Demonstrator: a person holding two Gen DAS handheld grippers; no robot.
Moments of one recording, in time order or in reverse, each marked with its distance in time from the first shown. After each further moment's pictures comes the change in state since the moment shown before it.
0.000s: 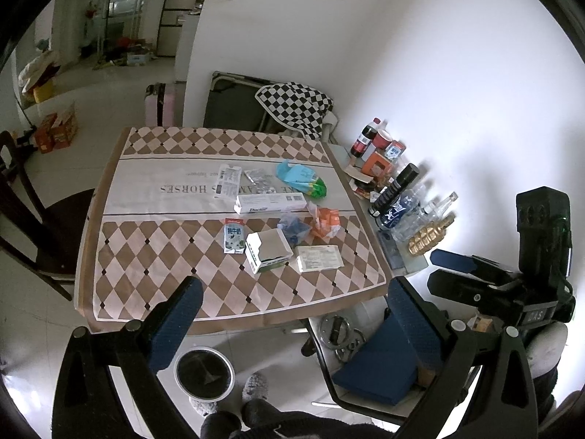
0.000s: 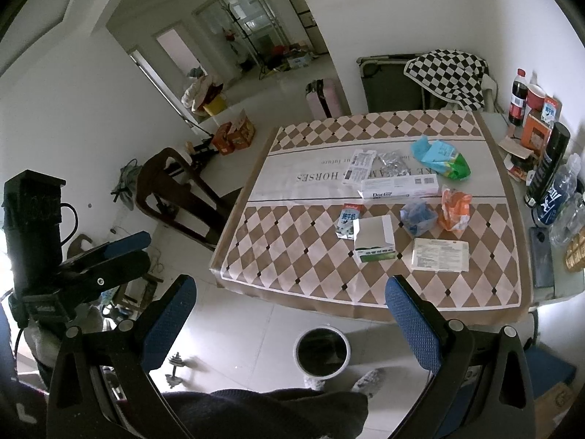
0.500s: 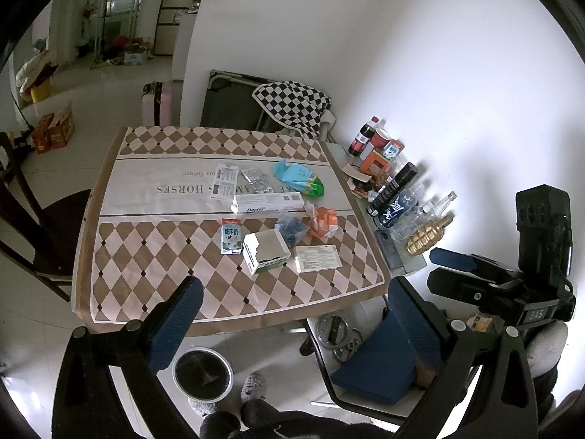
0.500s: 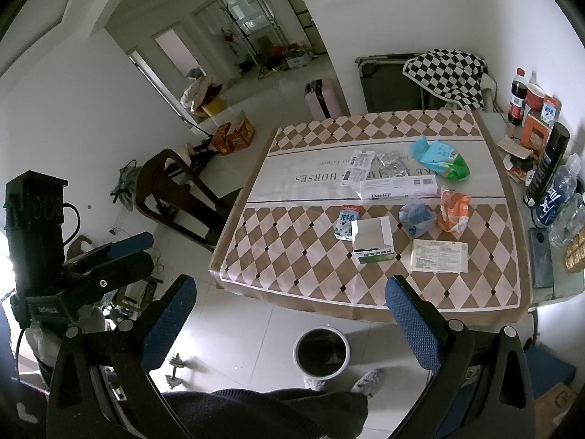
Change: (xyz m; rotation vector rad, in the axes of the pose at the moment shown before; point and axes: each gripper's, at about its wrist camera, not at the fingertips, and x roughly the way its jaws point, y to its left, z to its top) left arm 0.002 -0.003 -0.001 -0.002 0.003 -0.002; right arm -0.001 -0.003 0.002 0.002 0.000 0.001
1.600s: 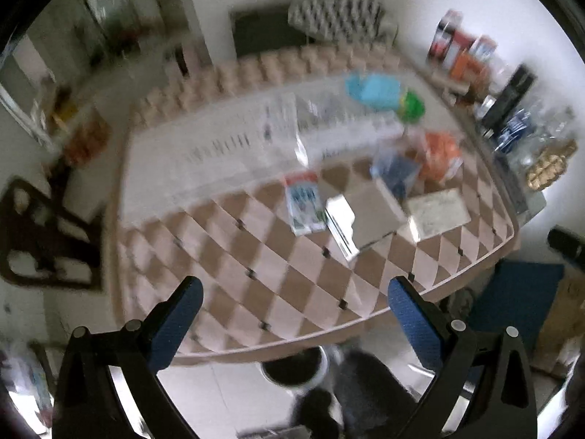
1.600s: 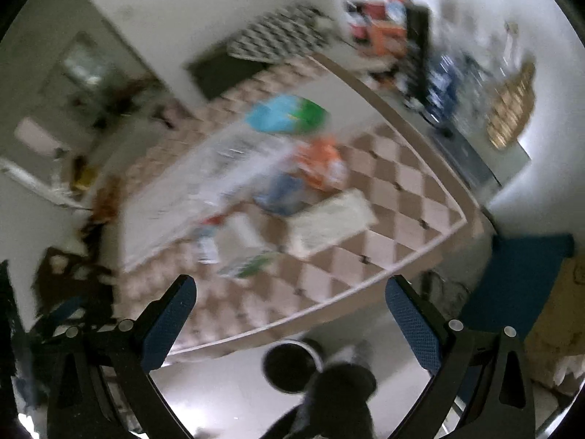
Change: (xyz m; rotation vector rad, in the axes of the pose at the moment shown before) left arm 0.239 0.029 0.002 0.129 0.329 0.349; right arm 0.103 -0.155 -0.022 0.523 -0.003 -0.406
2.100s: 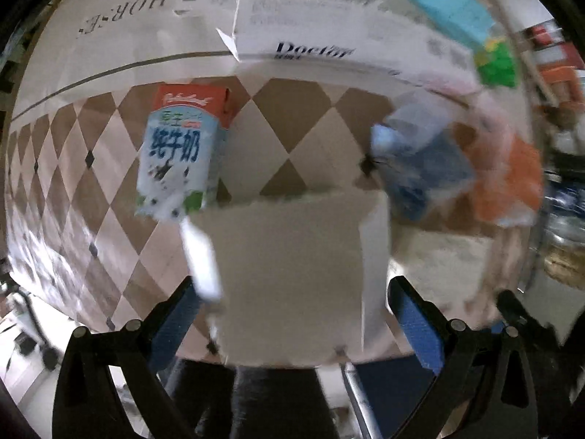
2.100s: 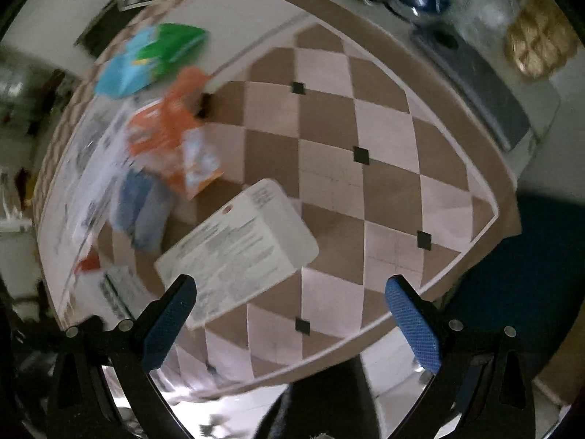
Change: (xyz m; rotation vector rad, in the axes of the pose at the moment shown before) left arm 0.190 -0.054 0.074 -0.355 0.459 -0.063; right arm 0.219 -0.107 0.075 0.225 0.307 -0.107
